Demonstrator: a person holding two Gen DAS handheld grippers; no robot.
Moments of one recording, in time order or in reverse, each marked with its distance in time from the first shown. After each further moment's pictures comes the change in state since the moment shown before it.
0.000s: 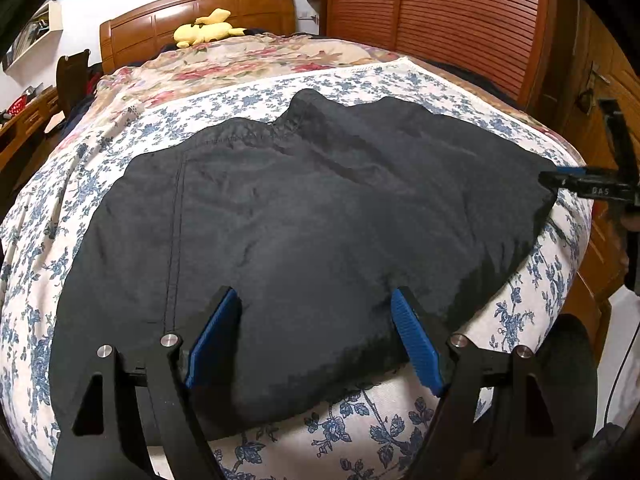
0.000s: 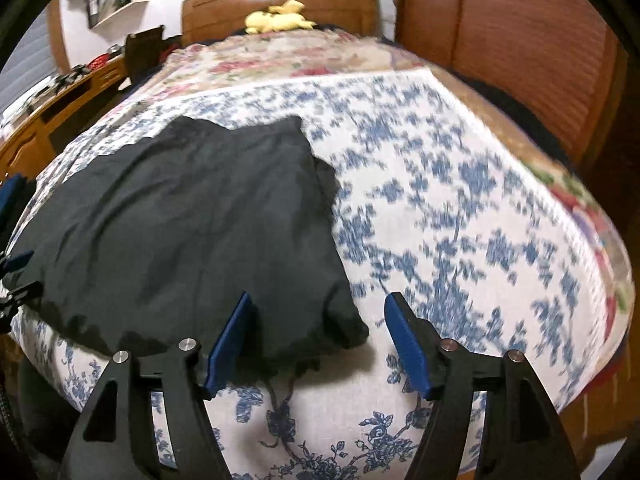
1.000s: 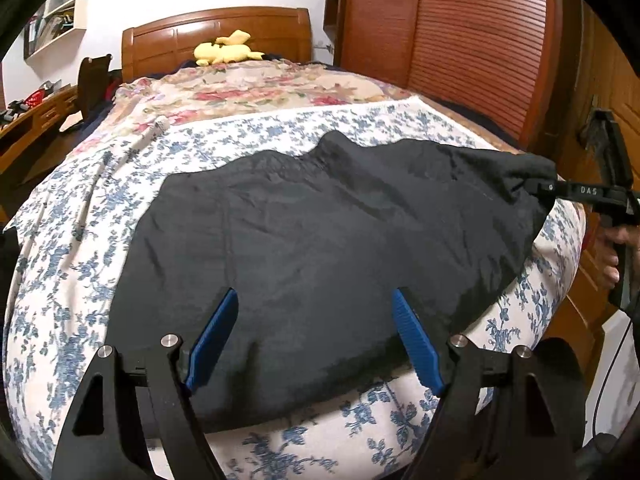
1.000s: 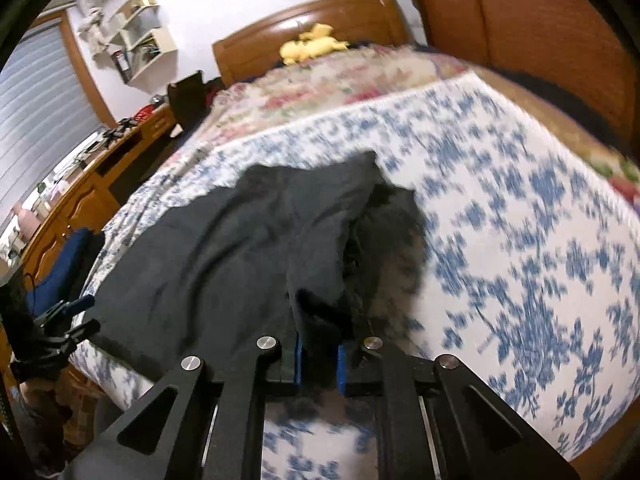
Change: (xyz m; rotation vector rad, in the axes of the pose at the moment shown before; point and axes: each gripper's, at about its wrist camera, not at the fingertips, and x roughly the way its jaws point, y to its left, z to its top) left arm -0.048 0.038 -0.003 -0.068 -0.117 -0.006; right arm -0.011 0.016 0.033 0.060 -0.130 0.277
